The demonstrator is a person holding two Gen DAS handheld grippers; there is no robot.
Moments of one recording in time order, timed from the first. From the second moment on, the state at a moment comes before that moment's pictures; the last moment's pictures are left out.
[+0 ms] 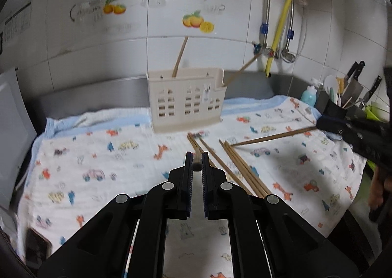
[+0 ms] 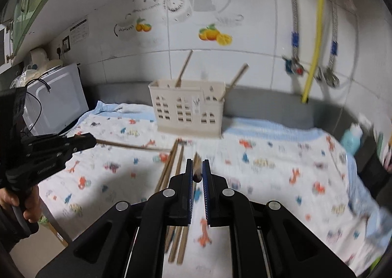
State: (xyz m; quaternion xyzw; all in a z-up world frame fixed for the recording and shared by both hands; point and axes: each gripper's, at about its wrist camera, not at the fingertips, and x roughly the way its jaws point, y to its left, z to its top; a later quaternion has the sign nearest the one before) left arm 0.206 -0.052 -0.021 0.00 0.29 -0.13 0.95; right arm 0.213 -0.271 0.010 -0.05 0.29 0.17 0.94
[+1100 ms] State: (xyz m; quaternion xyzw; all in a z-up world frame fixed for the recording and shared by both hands) left arm 0.270 -0.024 0.049 0.01 0.24 -0.15 0.96; right arm 0.421 -0.212 0.165 -0.02 0.15 0.12 0.98
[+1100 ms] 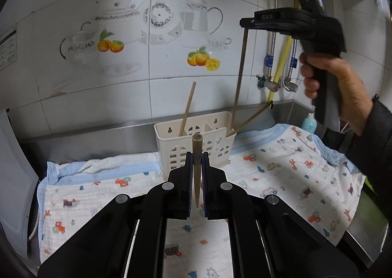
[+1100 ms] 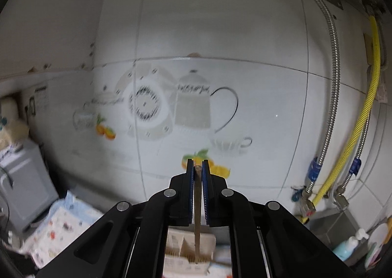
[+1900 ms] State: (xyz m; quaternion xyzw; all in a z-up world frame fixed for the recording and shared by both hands) left arm 0.297 -0.041 0.152 0.05 0.10 -0.11 0.99; right arm 0.438 -0.222 0.101 -0.01 0.20 0.13 0.97
